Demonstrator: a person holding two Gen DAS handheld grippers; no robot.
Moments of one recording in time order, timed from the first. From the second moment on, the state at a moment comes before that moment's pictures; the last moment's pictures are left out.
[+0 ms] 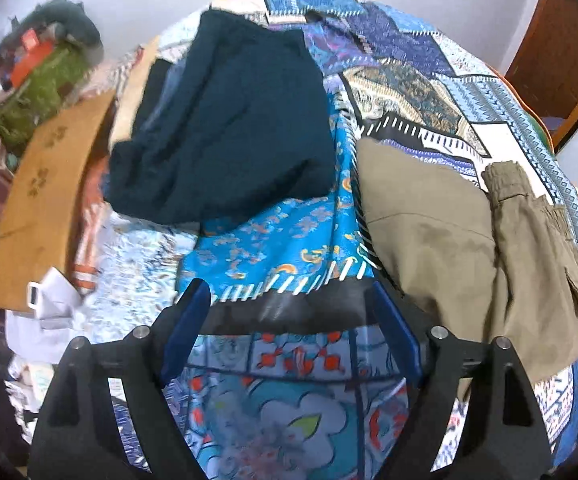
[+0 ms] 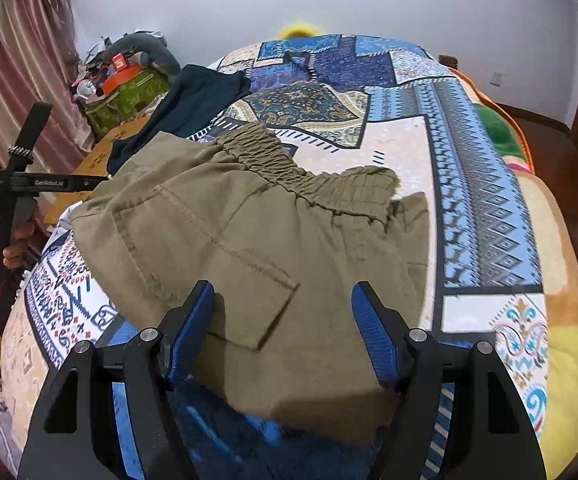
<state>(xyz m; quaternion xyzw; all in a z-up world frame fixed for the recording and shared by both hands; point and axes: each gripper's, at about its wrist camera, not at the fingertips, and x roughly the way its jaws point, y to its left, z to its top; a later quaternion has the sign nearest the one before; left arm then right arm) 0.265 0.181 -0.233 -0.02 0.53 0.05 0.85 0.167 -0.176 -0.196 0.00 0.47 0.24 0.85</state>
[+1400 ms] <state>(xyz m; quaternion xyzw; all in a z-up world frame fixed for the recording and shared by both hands) 0.288 0.114 -0.218 -0.06 0.48 -0.05 0.88 0.204 -0.215 -0.210 0.07 0.48 0.22 0.85</state>
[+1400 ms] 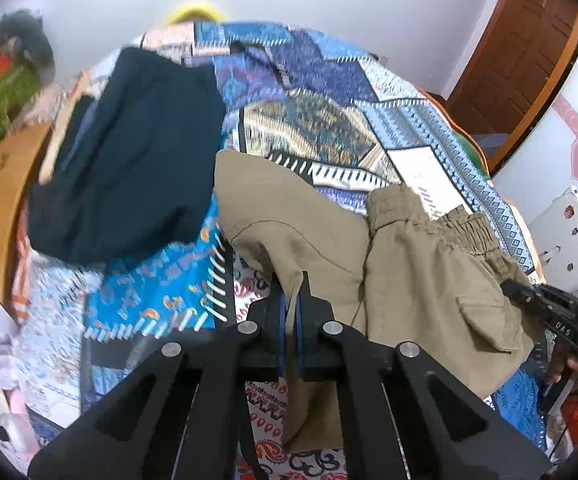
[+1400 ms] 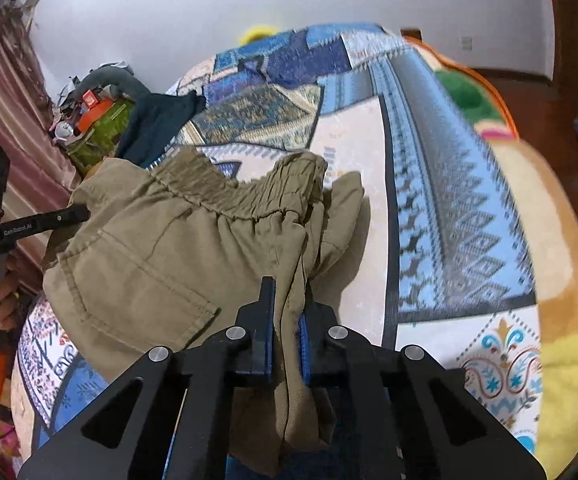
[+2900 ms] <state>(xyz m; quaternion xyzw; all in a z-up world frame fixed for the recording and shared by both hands) 0.384 0.324 -0.155 -0.02 0.36 0.15 0.92 0.361 0.041 -0.127 -0.07 0.32 0.31 0.89</state>
